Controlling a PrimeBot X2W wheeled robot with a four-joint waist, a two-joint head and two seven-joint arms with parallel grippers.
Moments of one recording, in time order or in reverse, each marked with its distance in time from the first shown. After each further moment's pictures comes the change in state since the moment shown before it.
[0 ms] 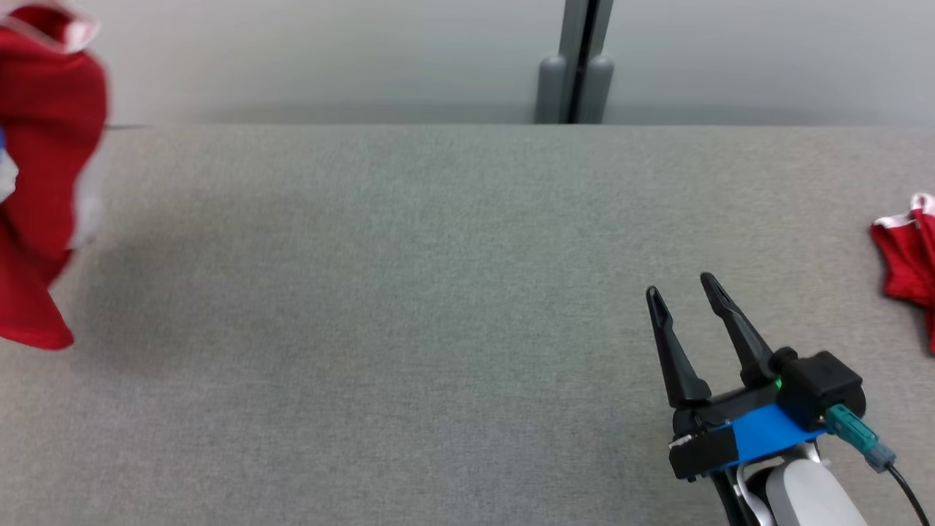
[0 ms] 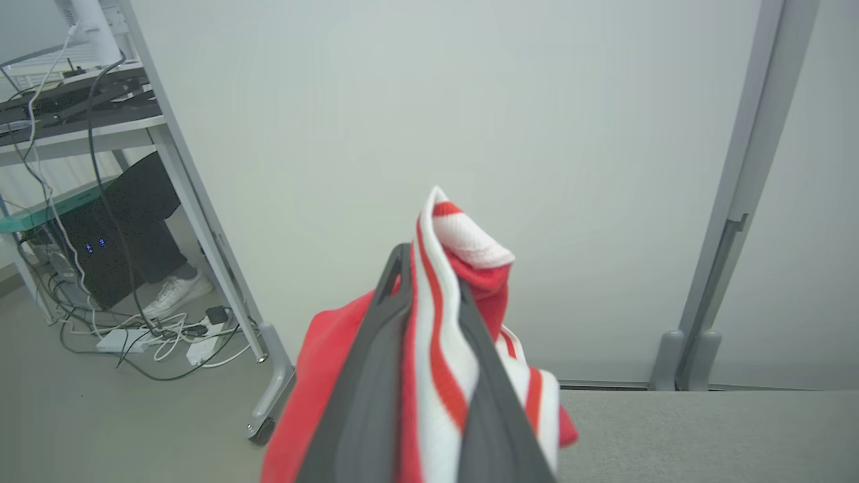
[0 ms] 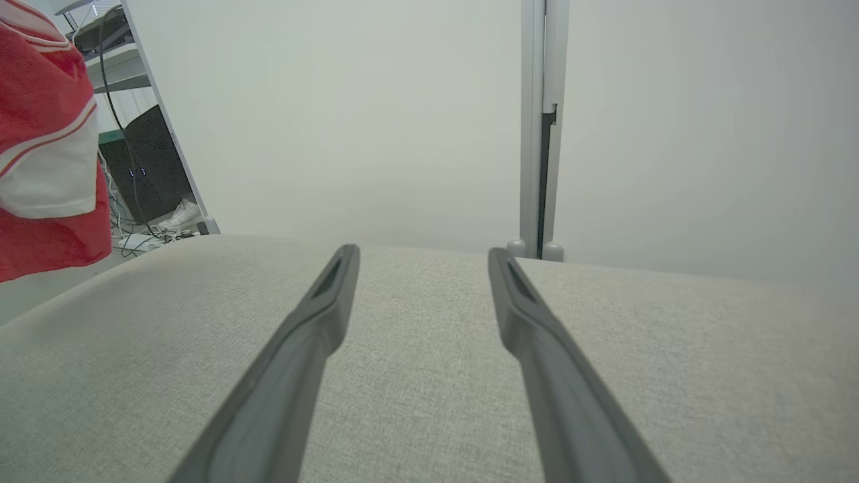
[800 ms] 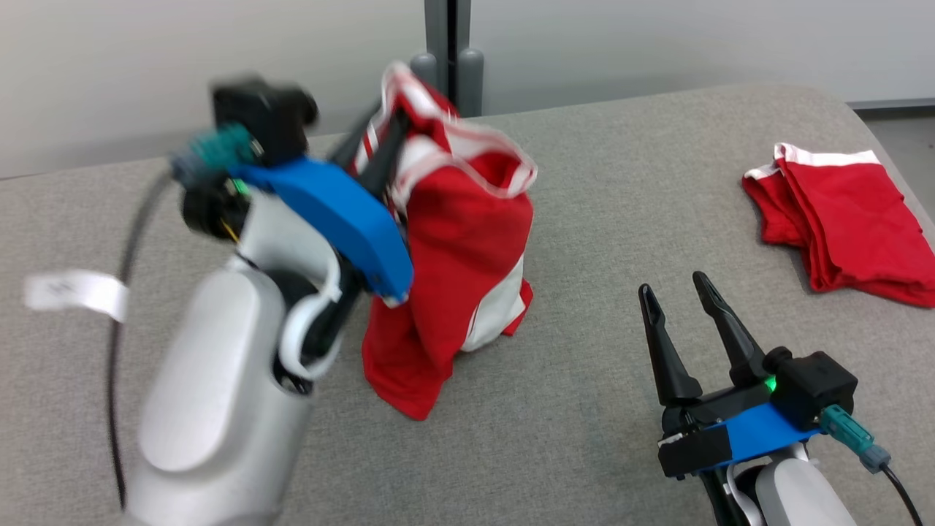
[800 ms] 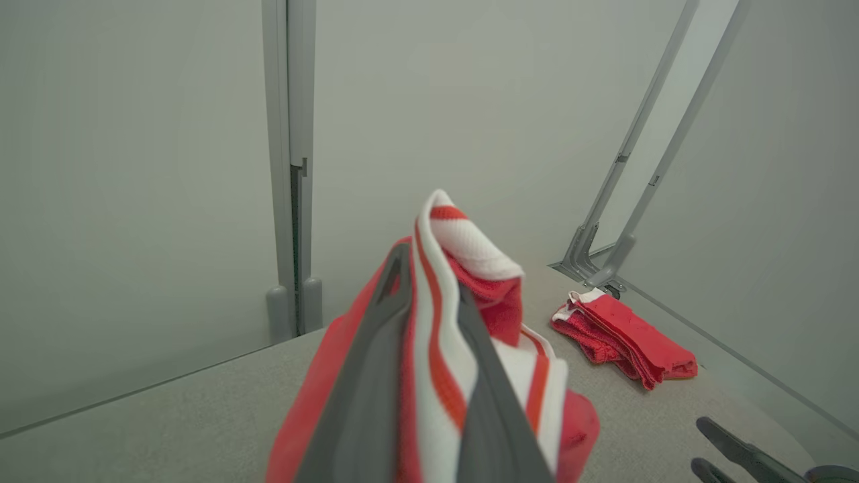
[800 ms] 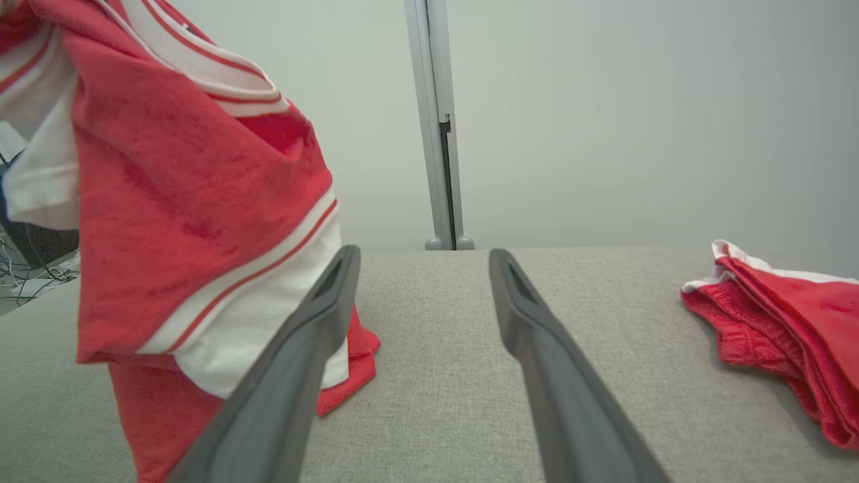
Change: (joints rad) left arm 0.130 -0.398 -0.333 -0.041 -0.135 -0.011 -0.107; right arm 0.008 0.028 -0.001 -0.009 0.017 0.000 -0.004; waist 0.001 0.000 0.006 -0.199
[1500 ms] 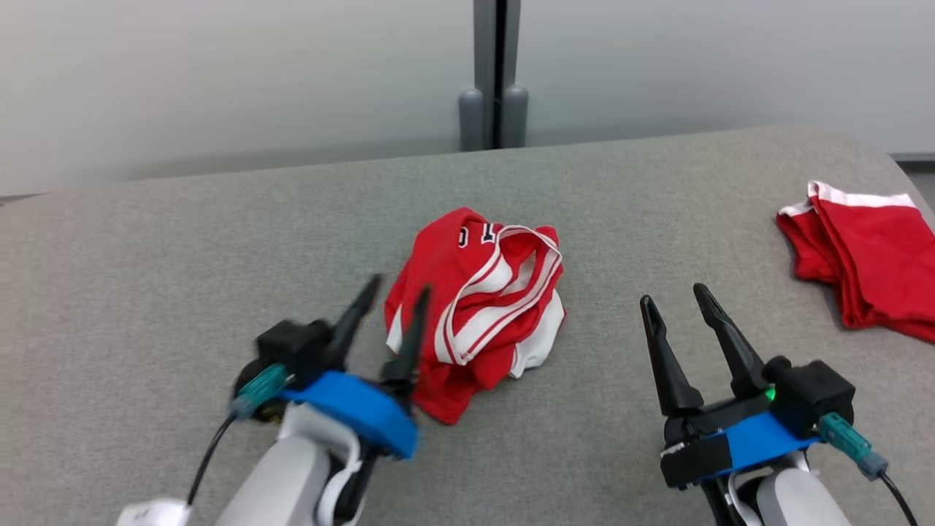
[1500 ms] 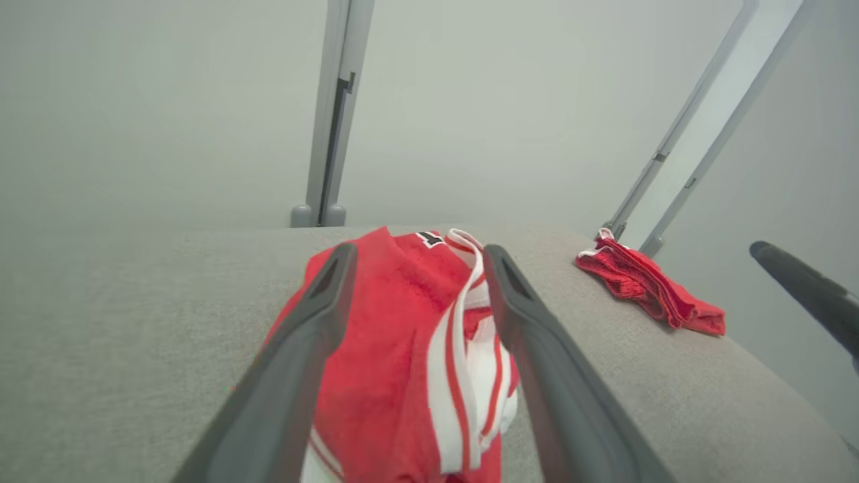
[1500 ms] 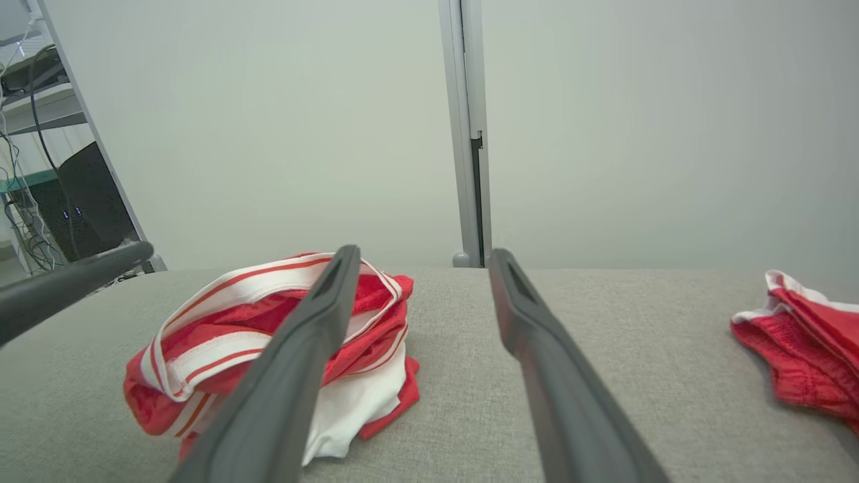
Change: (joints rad) left arm 0.290 -0.017 -0.124 0.297 -0.014 -0.032 -0.541; right arm 0.010 -0.003 -0.002 0.017 0.003 0.000 -0.001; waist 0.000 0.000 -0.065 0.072
